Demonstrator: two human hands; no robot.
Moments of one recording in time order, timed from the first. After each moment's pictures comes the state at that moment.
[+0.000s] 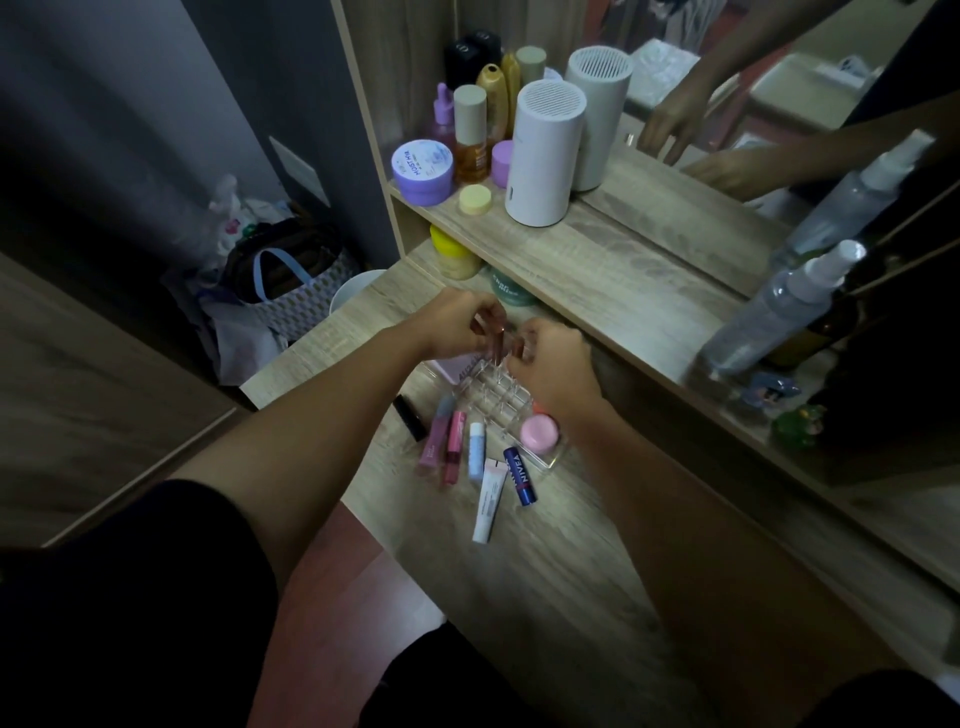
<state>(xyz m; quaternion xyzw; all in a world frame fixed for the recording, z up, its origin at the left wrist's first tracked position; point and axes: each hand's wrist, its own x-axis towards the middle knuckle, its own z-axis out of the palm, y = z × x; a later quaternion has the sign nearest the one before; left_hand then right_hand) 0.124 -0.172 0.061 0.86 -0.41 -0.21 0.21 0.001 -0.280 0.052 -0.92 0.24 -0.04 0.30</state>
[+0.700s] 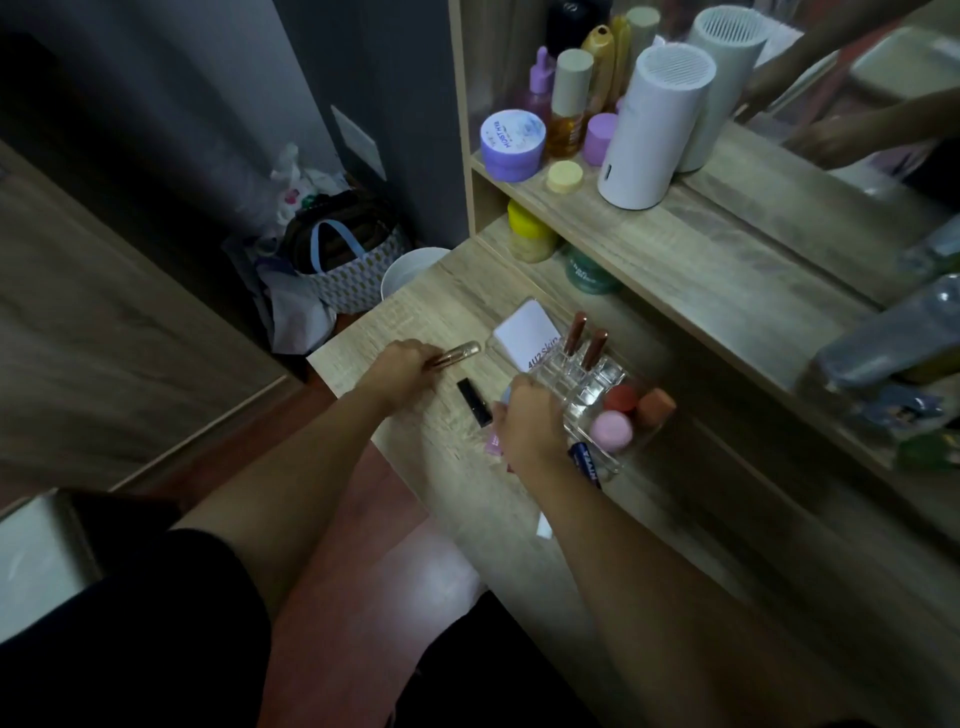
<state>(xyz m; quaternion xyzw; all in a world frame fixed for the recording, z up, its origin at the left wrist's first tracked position) 0.129 -0.029 -0.007 0.93 -0.30 -0.18 0.12 0.005 -0.166 0.008 -0.92 0.26 0.09 0.26</state>
